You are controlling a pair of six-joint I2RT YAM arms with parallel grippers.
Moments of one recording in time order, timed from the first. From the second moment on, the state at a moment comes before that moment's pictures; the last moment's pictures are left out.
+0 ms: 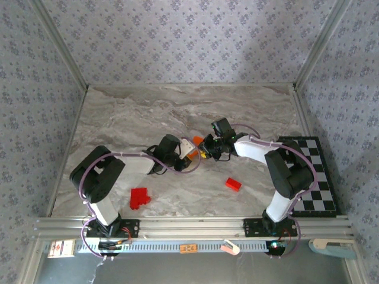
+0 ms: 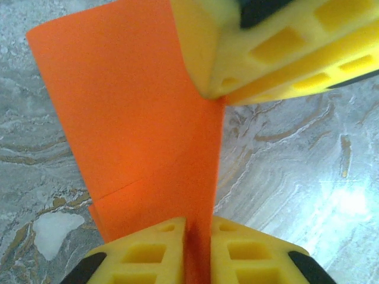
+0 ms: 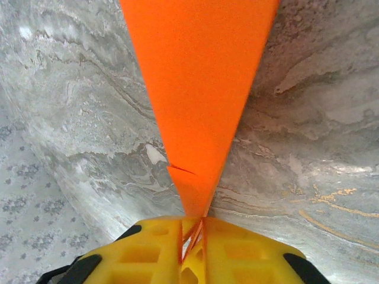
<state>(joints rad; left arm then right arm) -0.73 1.71 0.76 0.16 0.23 0.09 0.53 1.72 0.96 -0.18 -0.44 1.28</state>
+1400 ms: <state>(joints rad) -0.61 1.80 0.87 0.08 0.51 -0.44 0.44 1.65 0.97 -0.27 -0.35 0.82</state>
